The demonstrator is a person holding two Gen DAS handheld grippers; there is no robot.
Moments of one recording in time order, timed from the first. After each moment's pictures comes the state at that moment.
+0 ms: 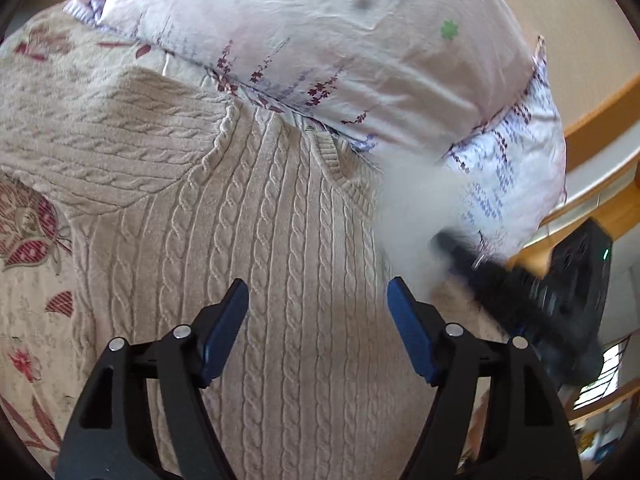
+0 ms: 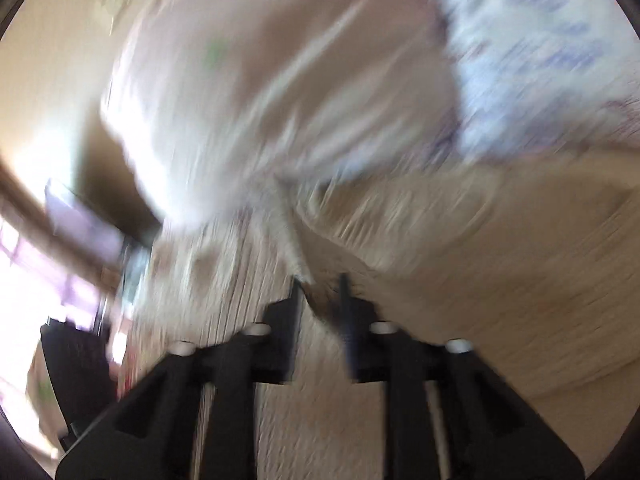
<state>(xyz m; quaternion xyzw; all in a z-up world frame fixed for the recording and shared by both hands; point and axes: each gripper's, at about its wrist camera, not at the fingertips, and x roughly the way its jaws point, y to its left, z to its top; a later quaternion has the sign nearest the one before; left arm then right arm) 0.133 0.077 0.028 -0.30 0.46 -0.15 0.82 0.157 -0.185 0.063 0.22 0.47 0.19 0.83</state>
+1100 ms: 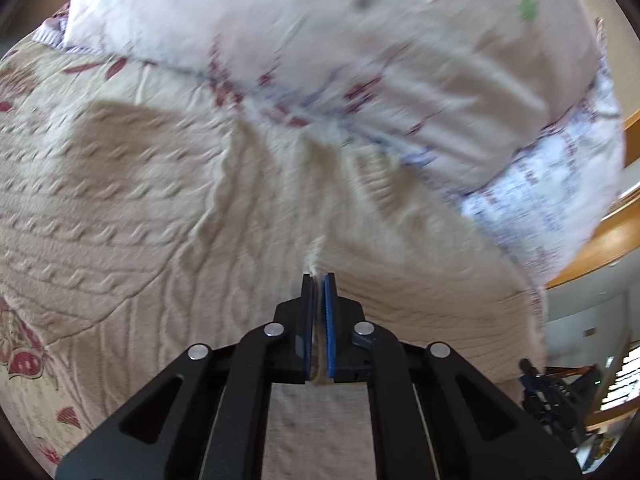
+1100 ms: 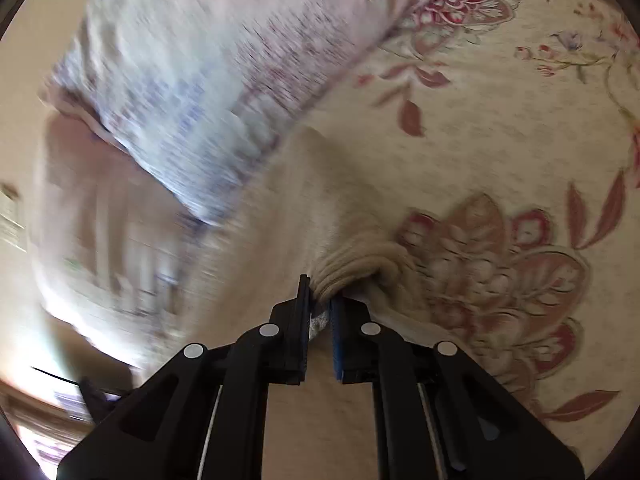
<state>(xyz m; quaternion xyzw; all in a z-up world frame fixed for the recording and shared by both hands) 0.211 0.066 0.005 -0.22 0.51 -0.09 0.82 0.089 -0.396 -0.004 0.44 0.42 -0.07 0.79</state>
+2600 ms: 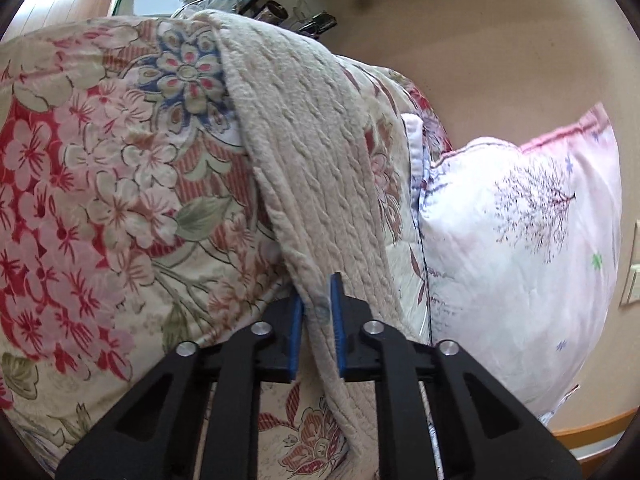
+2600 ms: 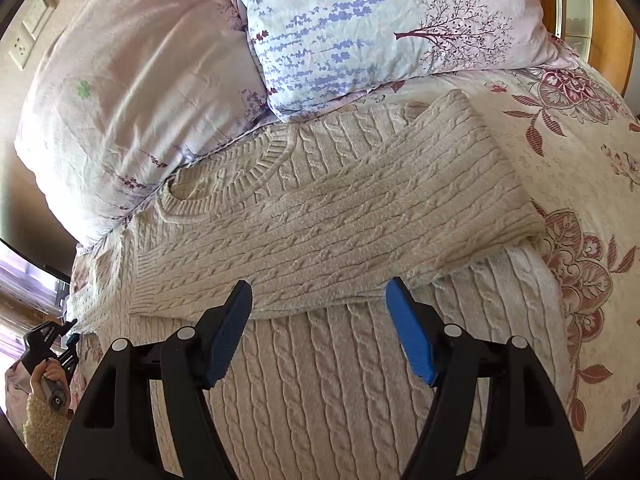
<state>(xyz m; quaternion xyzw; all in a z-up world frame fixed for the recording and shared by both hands) 0.124 0.374 -0.029 -0.59 0.34 0.13 0.72 0.114 -0.284 0.044 0.24 0.49 -0.01 0.84</state>
